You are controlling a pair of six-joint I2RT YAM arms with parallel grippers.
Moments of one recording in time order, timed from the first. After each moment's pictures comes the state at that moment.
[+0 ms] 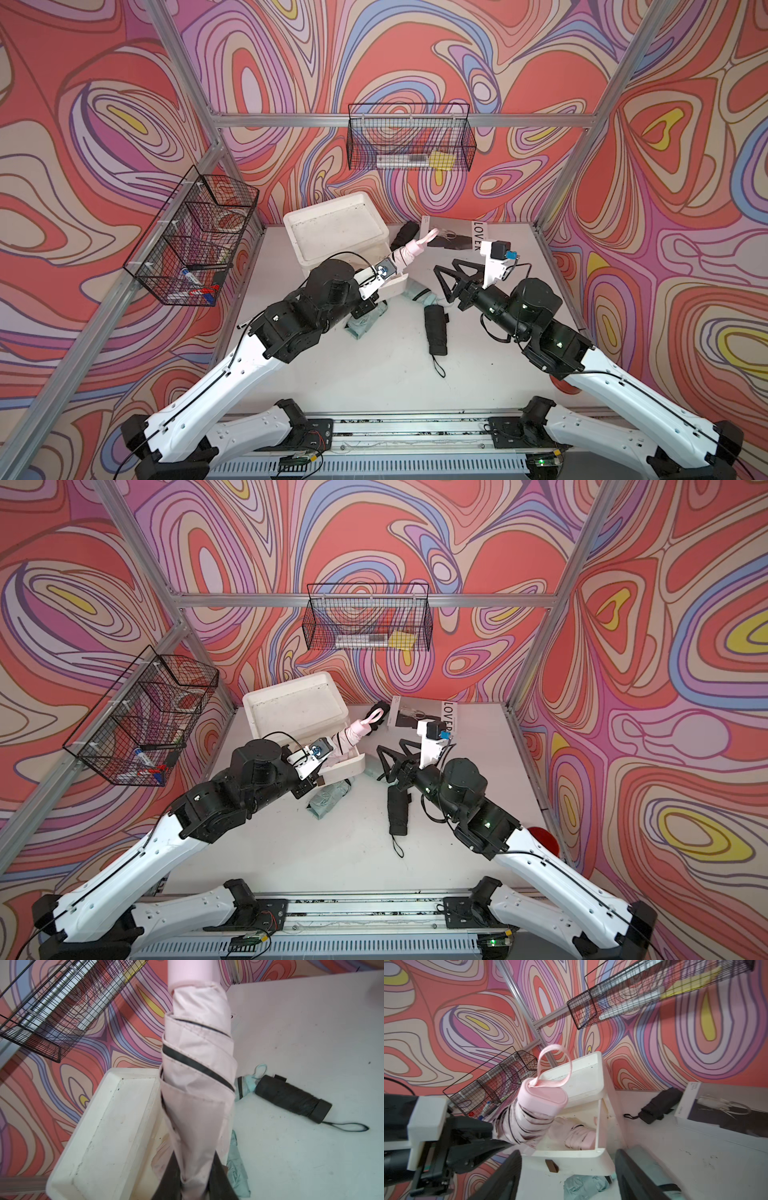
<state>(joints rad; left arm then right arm) -0.79 1.05 1.26 -0.68 -0.26 0.52 0.77 0.89 0.89 -0.03 0.12 0.41</state>
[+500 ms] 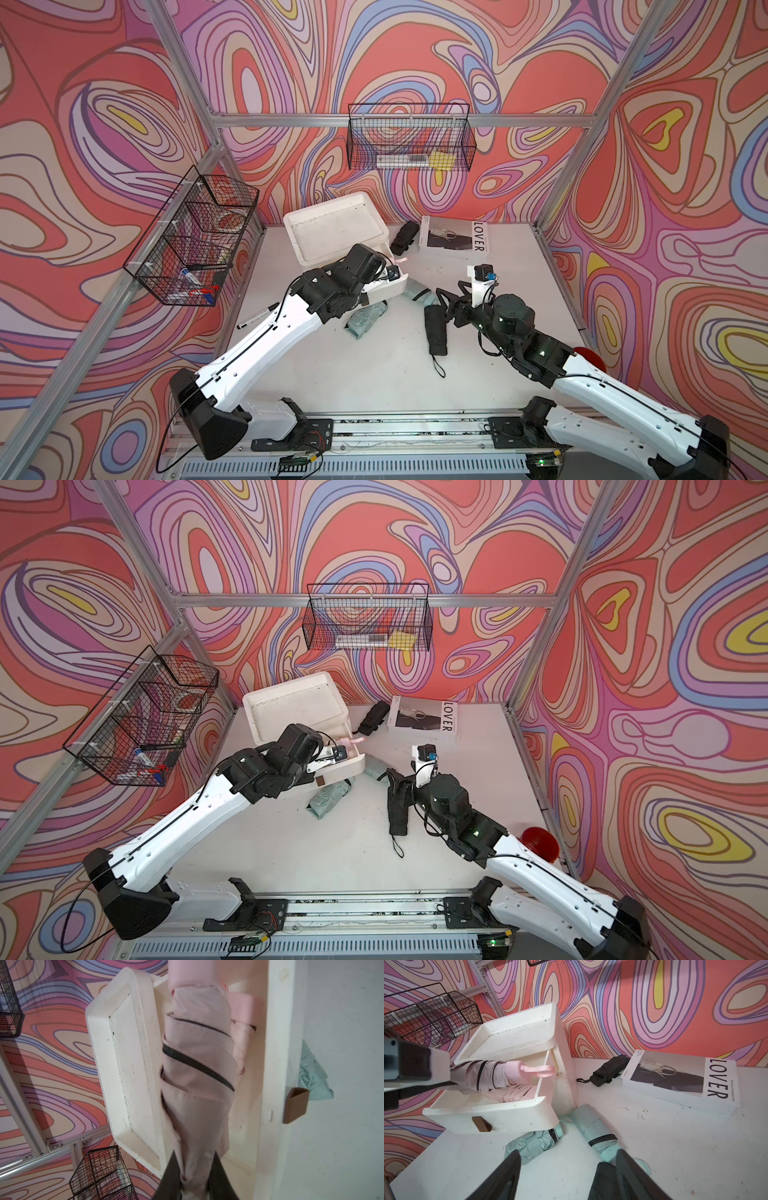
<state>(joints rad) -0.72 1.34 1.44 -1.01 -0.60 0.82 0.77 0.90 0.70 -0.03 0.24 0.28</state>
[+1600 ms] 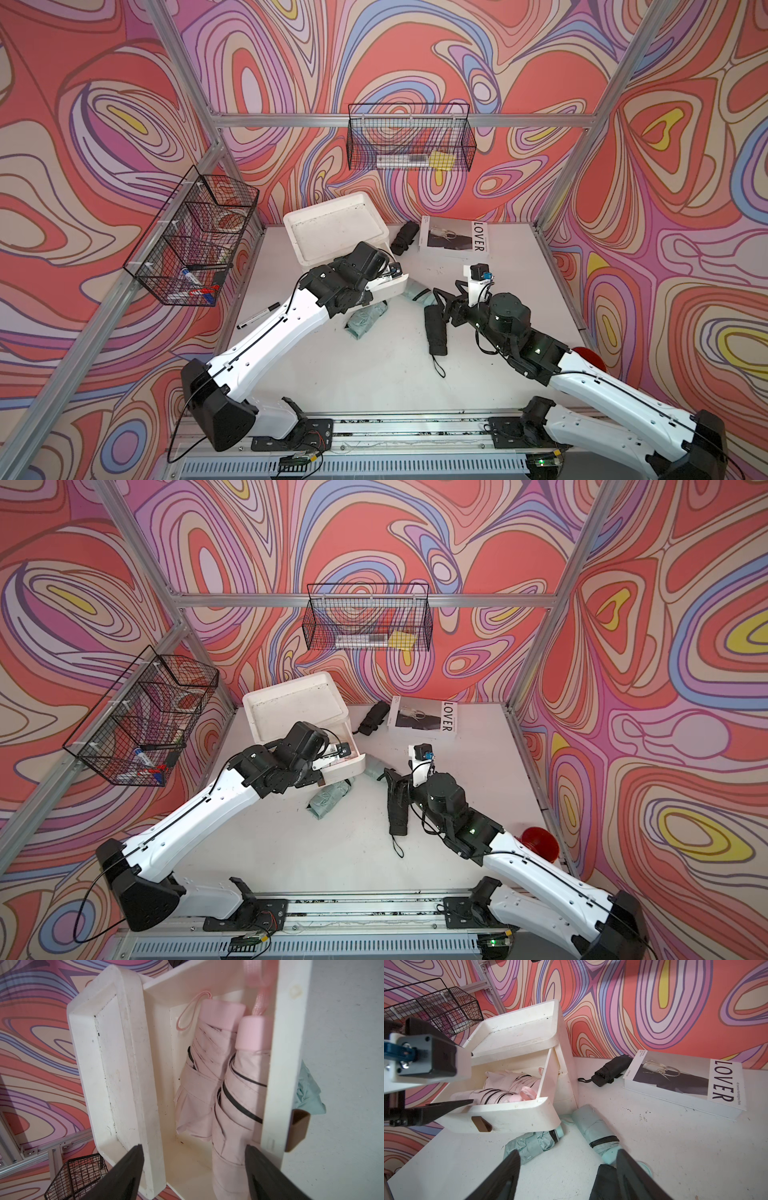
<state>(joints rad) -0.70 1.40 1.44 -0.96 -0.53 0.74 0.77 0.92 0.70 -0.01 0.23 0.27</state>
